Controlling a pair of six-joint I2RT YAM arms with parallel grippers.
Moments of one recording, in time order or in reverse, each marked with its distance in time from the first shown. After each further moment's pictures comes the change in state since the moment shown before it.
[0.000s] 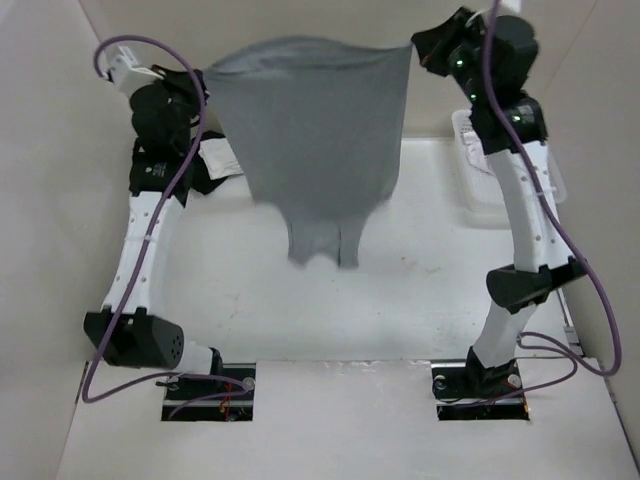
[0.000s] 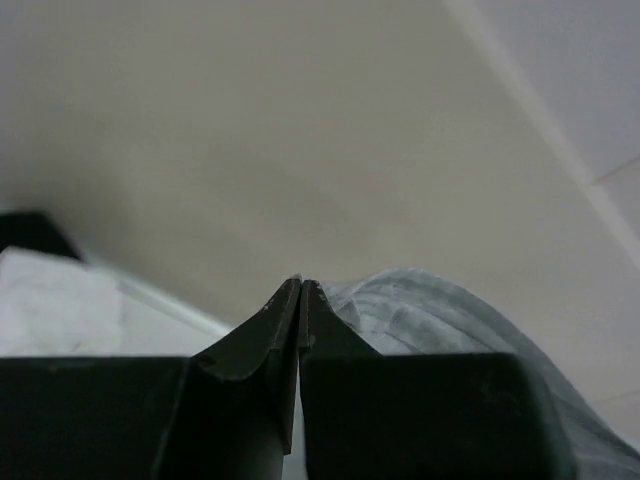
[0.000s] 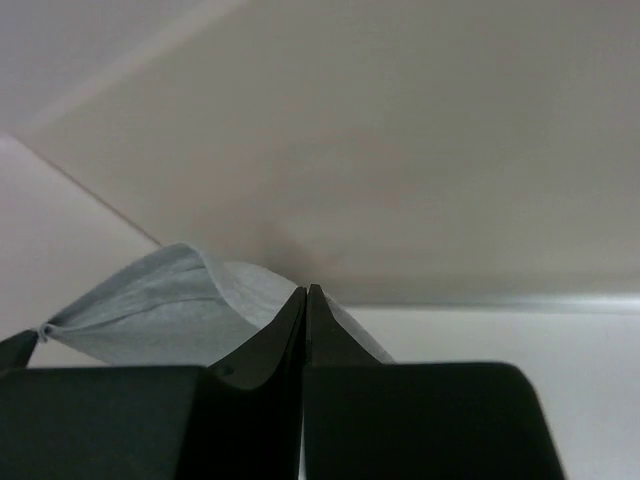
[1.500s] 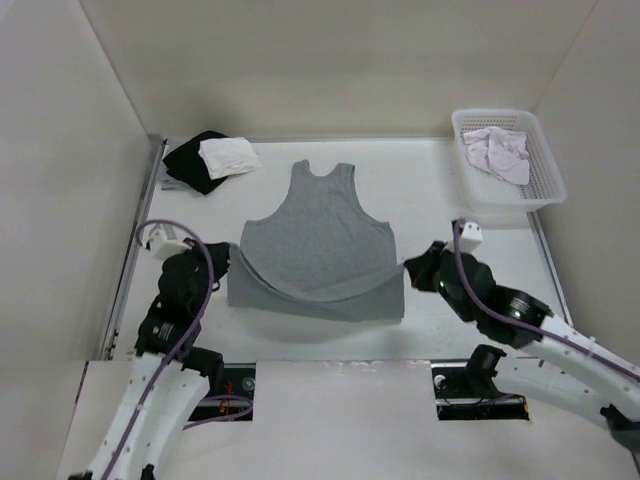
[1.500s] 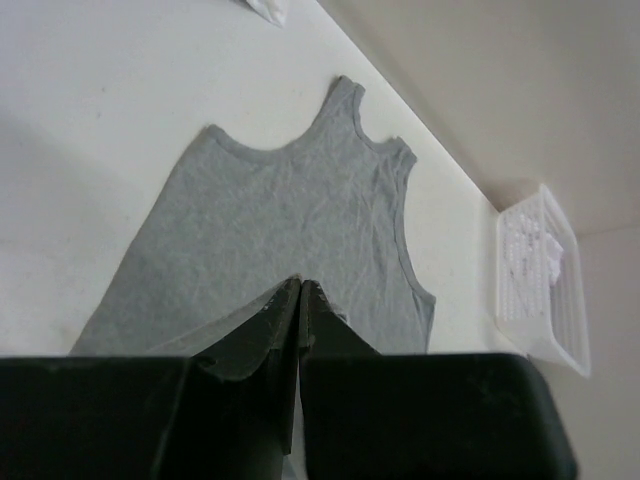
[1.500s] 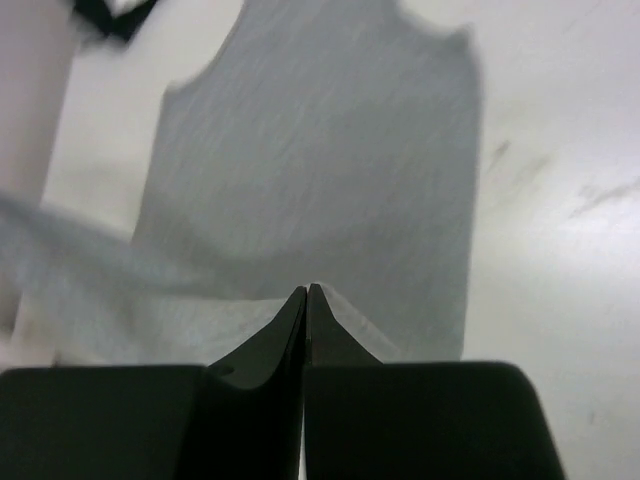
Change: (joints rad) left arm -0.183 -1.093 -1.007 -0.442 -0.072 -0.124; right arm 0.742 -1.216 -1.635 -0.103 0.576 0.327
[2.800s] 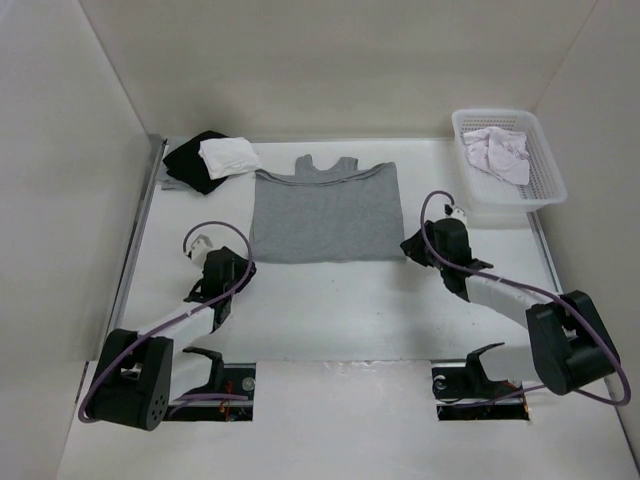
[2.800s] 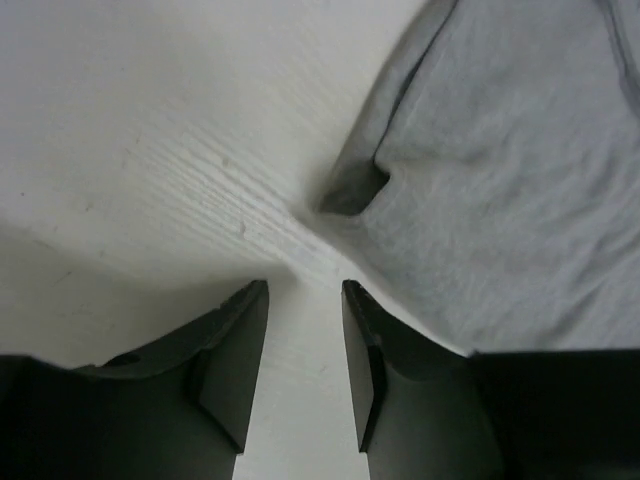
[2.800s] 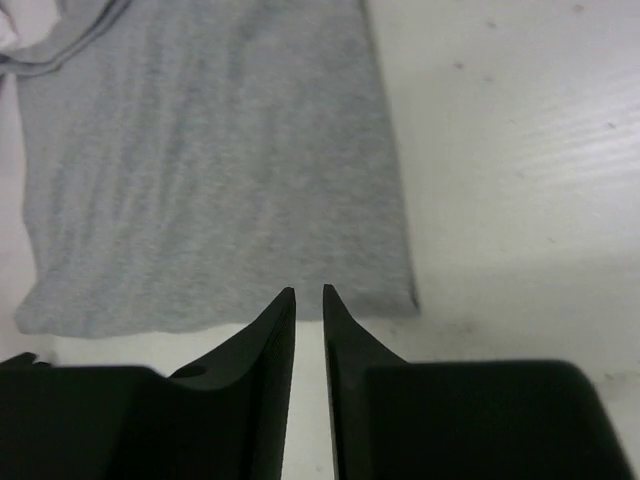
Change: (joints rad) left arm 0.032 0.776 -0.326 0.744 0.046 -0.065; right arm -0.706 0.687 -0.201 0.828 -0.542 -0.078
